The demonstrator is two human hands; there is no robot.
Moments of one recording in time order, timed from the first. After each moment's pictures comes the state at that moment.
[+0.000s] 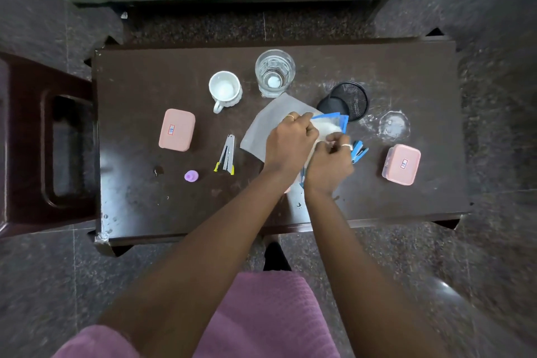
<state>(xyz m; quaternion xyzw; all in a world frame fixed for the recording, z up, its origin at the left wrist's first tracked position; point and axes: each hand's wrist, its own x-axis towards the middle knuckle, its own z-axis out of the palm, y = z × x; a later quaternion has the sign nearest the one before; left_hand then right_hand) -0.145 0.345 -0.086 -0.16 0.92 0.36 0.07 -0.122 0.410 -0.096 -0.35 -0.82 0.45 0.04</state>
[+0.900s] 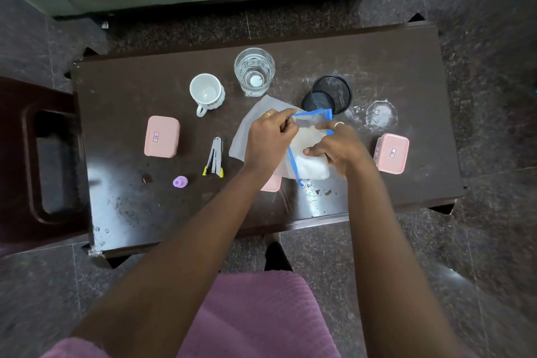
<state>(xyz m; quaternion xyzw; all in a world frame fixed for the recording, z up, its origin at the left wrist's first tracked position) -0.145 0.341 -0.089 -0.15 0.90 0.42 0.00 -0.172 0.471 -0.081 -0.28 -0.74 0.50 -0.36</state>
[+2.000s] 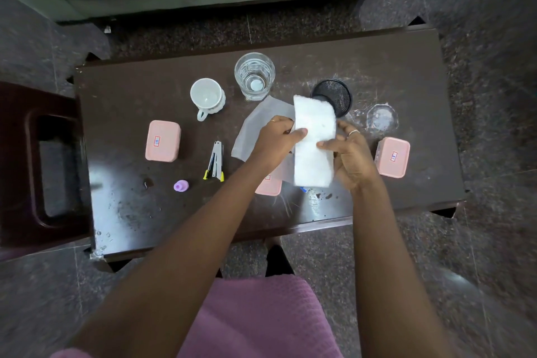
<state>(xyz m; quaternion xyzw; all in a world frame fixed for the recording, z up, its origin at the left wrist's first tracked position) -0.157 0.338 -0.098 -0.19 0.75 0.59 0.23 -0.160 0.488 -0.087 -0.28 -0.58 0.72 -0.26</state>
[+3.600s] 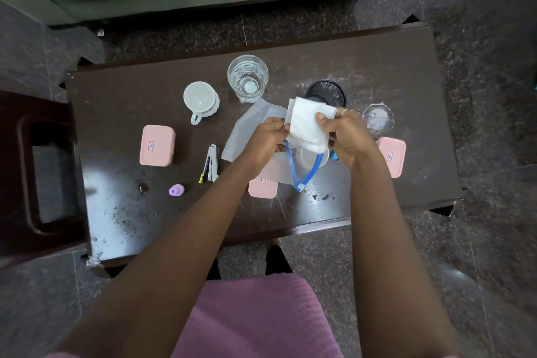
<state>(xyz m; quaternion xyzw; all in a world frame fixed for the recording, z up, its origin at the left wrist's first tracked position) -0.164 0.334 -0.105 -0.23 0.63 0.70 0.26 -0.199 0.483 -0.086 -0.27 -0.66 0.65 -0.28</state>
